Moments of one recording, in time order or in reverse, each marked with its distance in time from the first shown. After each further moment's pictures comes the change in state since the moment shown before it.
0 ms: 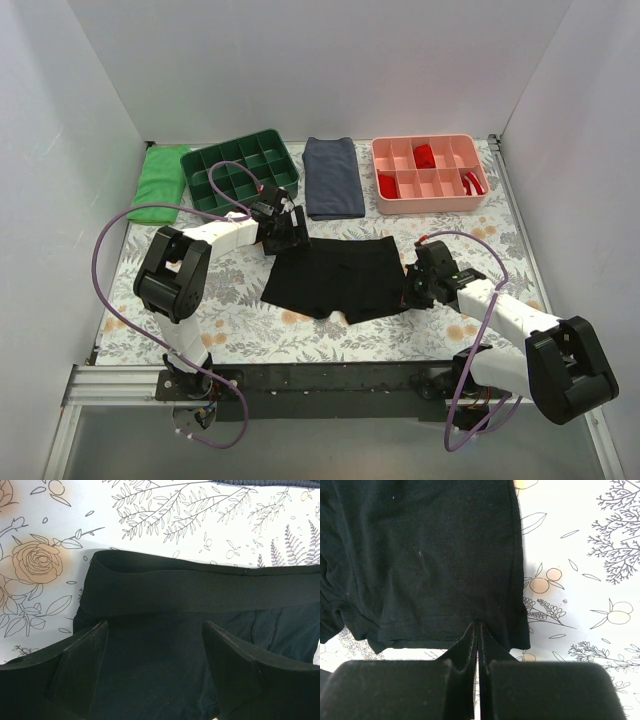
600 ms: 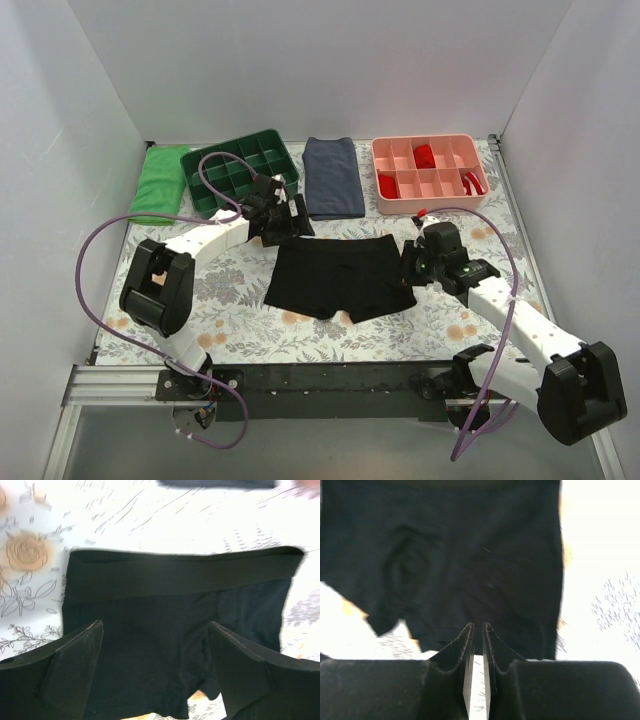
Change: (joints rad) left arm 0.005 -0.103 0.013 -0.042 0.062 -0.006; right arm -0.001 -0.088 0.141 -0.025 -0.024 -0.163
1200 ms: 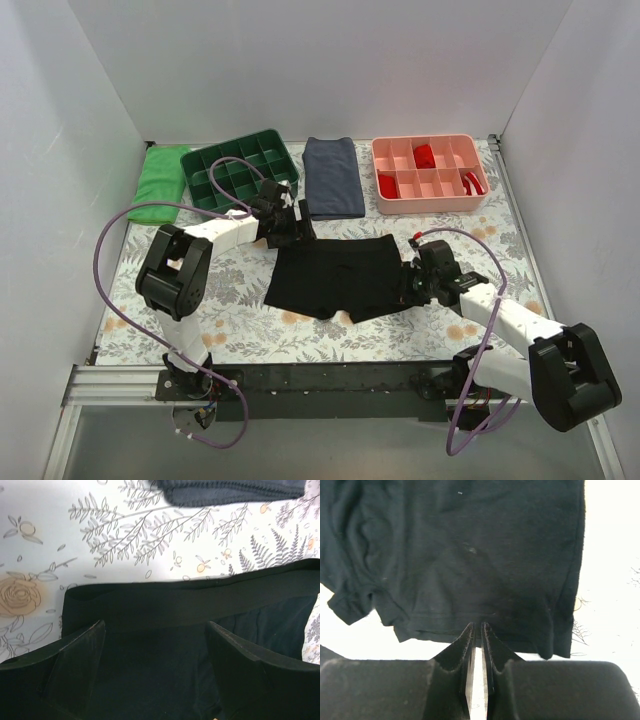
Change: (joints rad) left arm 0.003 0.122 0.013 0.103 0.008 0.037; right arm 0.000 0.042 -0.156 0.112 -0.085 0.067
